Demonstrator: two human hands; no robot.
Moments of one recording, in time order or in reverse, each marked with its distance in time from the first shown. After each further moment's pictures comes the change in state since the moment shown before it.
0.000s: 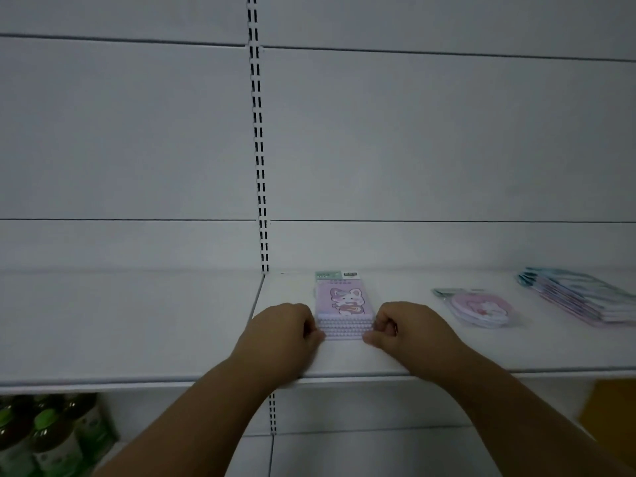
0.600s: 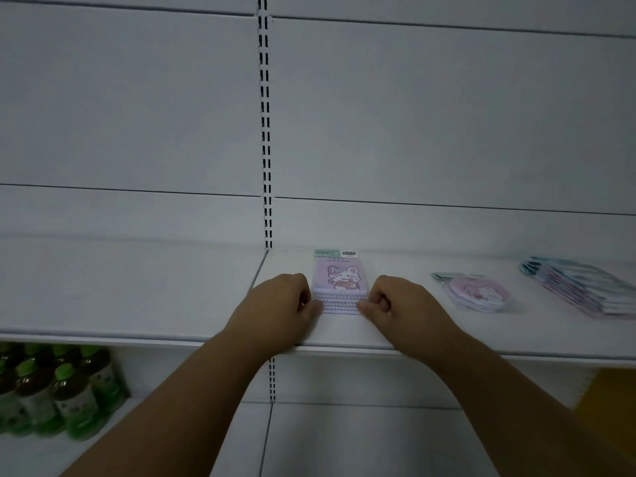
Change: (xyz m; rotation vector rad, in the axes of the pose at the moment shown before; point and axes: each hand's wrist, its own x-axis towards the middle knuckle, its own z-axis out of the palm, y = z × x) left_hand -0.006 0.001 0.004 -0.020 0.076 0.006; right_hand -0.007 0.001 0.000 0.006 0.098 -0.125
